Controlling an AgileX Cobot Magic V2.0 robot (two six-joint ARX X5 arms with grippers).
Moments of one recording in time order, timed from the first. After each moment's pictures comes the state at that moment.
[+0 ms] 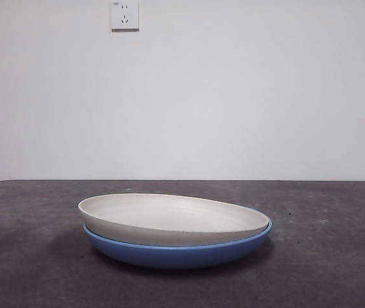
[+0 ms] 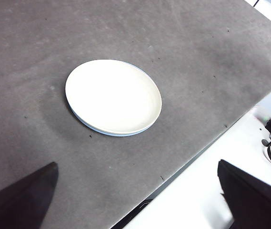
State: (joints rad) left arm -0.65 0.50 1.10 -1.18 0.18 -0.15; right arm 0.46 0.42 0.98 -1.23 -0.34 0.19
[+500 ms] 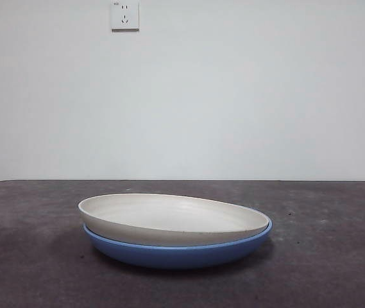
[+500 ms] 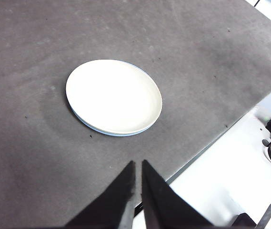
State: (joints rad) left arm -0.65 0.50 1.10 -1.18 0.18 -0.15; right arm 0.46 0.42 0.98 -1.22 -0.34 0.18
